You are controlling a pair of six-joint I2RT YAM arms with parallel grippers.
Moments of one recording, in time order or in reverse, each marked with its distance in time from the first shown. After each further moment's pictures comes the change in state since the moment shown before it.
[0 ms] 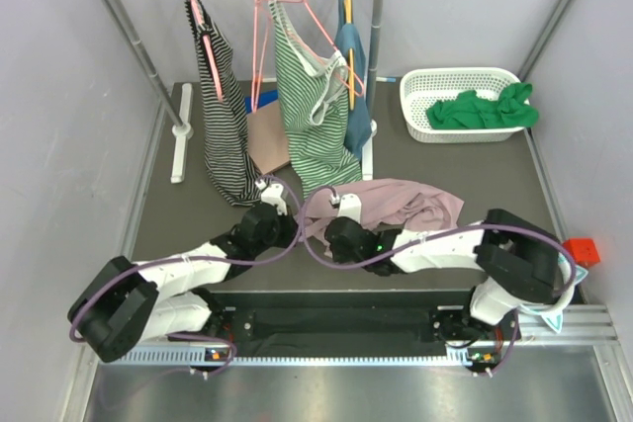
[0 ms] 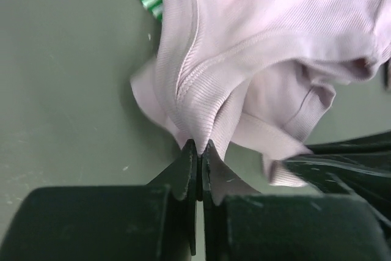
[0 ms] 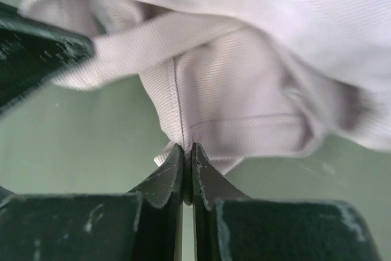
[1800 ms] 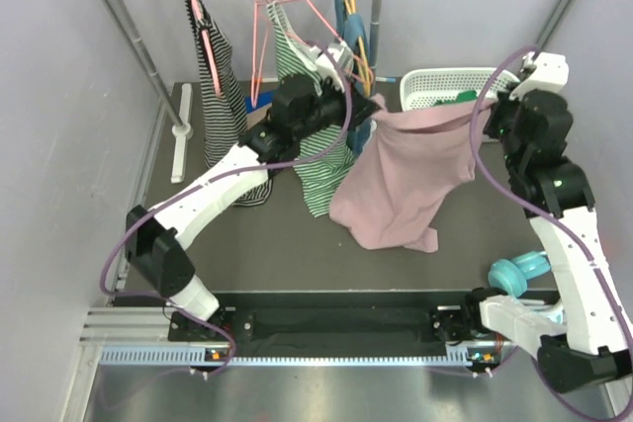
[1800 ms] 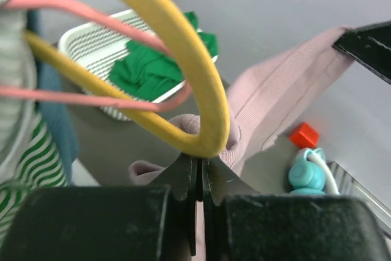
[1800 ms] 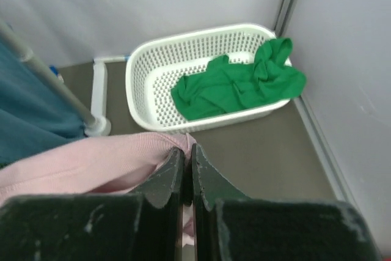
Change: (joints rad) left arm -0.006 0.415 1.173 -0.231 0.263 0.157; right arm -0.935 -0.612 0.571 -0.550 -0.015 -0.619
